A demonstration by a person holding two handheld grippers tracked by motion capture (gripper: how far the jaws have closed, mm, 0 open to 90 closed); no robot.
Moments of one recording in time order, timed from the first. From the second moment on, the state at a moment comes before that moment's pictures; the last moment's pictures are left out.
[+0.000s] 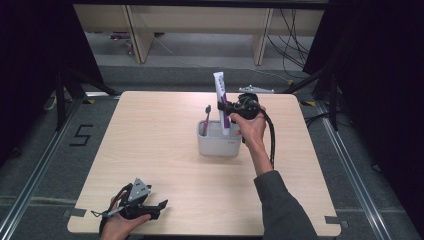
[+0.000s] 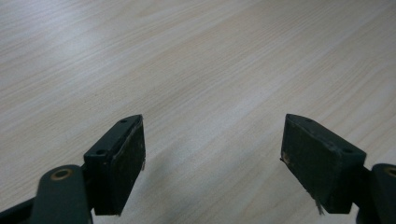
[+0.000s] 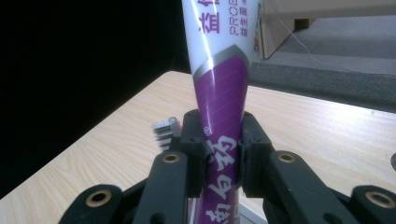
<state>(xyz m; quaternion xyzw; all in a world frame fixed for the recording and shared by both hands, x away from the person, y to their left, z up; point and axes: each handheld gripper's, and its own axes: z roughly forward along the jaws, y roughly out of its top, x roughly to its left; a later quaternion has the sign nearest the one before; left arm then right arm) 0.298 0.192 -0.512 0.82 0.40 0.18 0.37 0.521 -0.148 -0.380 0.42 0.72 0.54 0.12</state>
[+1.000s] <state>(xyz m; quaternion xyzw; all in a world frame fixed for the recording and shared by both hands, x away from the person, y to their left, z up) 0.298 0.190 -0.514 0.82 0.39 0.17 0.37 0.518 -0.145 -0.413 0.43 0.73 0.52 0.12</state>
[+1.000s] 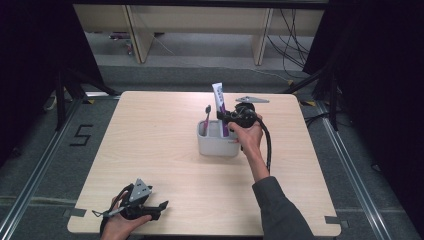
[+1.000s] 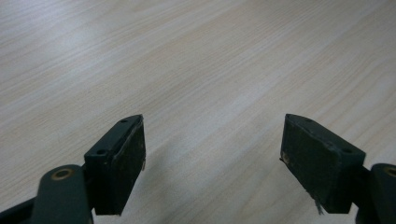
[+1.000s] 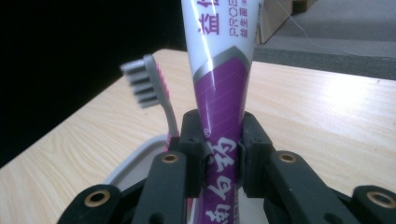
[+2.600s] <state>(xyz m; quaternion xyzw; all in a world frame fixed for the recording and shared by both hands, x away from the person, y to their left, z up) 0.297 0.189 -0.515 0.83 0.39 0.17 0.37 0.482 -0.165 -0.411 0.41 0.76 0.49 0.12</state>
